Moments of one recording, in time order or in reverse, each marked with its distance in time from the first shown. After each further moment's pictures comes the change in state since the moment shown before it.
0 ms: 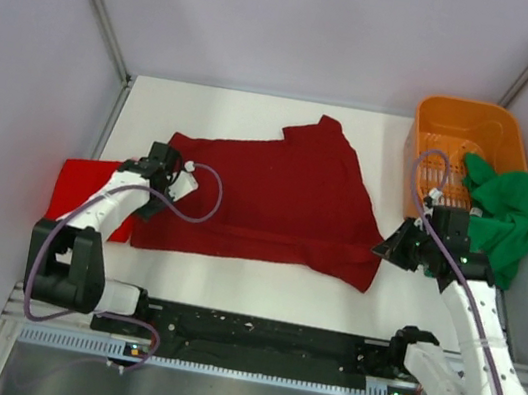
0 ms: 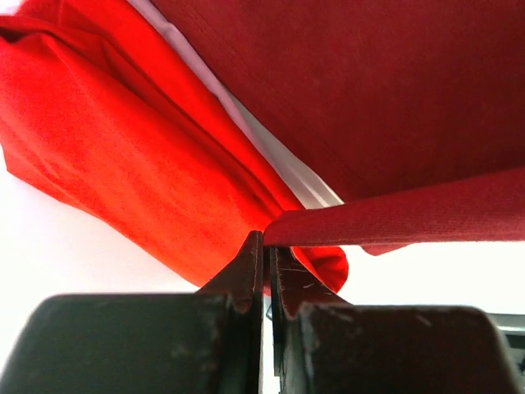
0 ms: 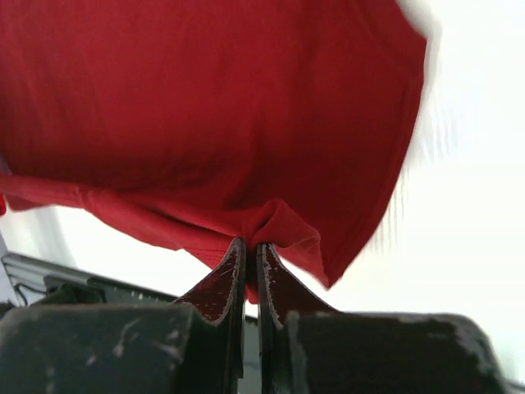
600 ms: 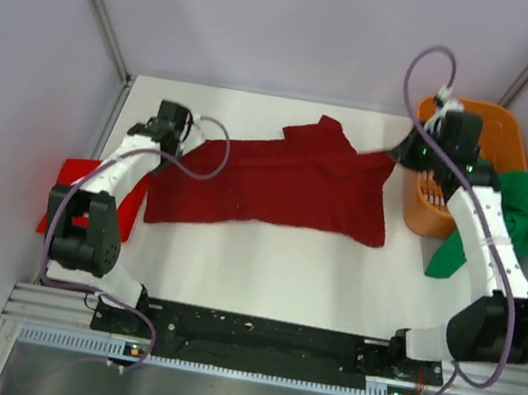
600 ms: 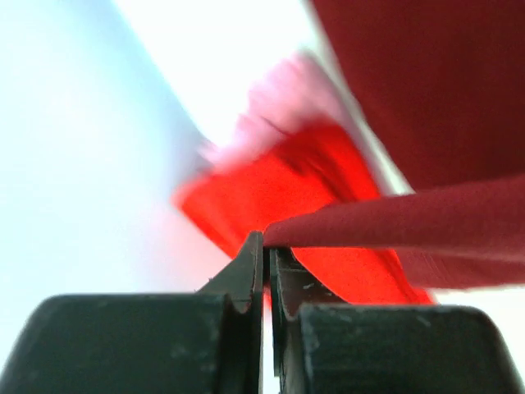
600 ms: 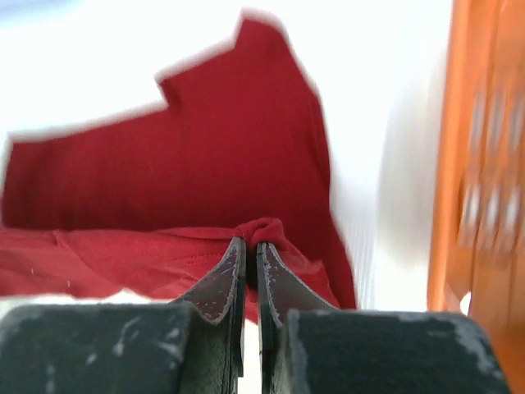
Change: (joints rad) left arm 0.000 0.193 0.238 0.116 -0.089 -0.009; right arm 0.016 0.521 0.450 0.306 0.114 -0.197
